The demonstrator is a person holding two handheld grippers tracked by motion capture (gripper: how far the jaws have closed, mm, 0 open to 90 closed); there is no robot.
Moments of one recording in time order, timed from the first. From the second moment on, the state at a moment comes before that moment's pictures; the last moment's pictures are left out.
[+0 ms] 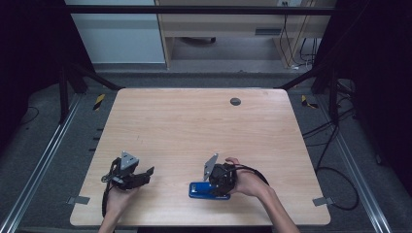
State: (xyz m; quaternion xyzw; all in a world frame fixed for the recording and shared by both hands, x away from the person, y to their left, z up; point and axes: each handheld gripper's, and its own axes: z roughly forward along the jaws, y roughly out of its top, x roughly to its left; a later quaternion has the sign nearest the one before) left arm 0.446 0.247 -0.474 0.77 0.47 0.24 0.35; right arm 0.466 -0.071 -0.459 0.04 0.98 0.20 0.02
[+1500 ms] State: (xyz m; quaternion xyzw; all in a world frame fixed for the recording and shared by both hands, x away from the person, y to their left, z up) left arm 0.437 0.231 -0.463 0.79 0.43 0.21 0.39; right arm 0.447 -0.113 -0.427 0.14 0.90 0.39 0.11
